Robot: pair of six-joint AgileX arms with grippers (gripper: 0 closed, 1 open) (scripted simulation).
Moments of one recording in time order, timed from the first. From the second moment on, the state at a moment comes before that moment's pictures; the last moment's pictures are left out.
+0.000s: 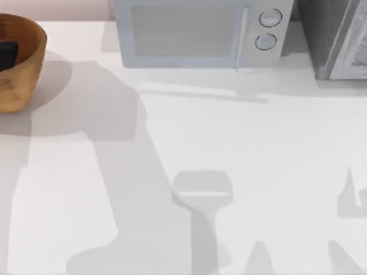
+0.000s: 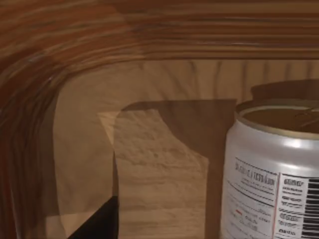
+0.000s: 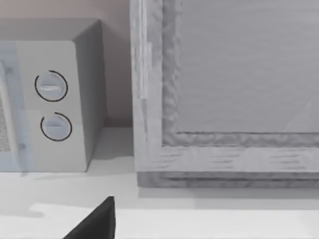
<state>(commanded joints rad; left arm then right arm) 0.19 2.65 2.45 -1.28 0.11 0.22 0.00 0.00 0.00 0.00 0.00 0.00</state>
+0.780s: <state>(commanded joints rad) 0.19 2.65 2.45 -1.28 0.11 0.22 0.00 0.00 0.00 0.00 0.00 0.00</state>
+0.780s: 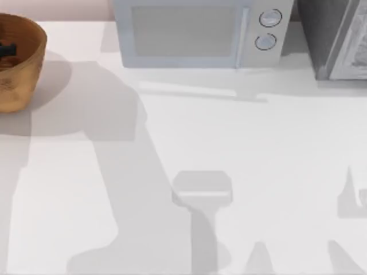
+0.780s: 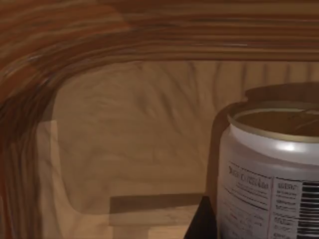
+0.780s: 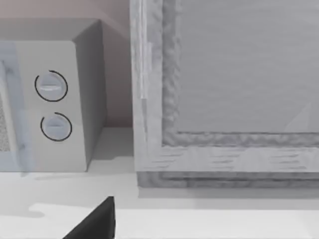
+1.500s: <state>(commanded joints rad) 0.20 2.56 2.38 -1.27 0.10 0.20 0.00 0.00 0.00 0.00 0.00 0.00</state>
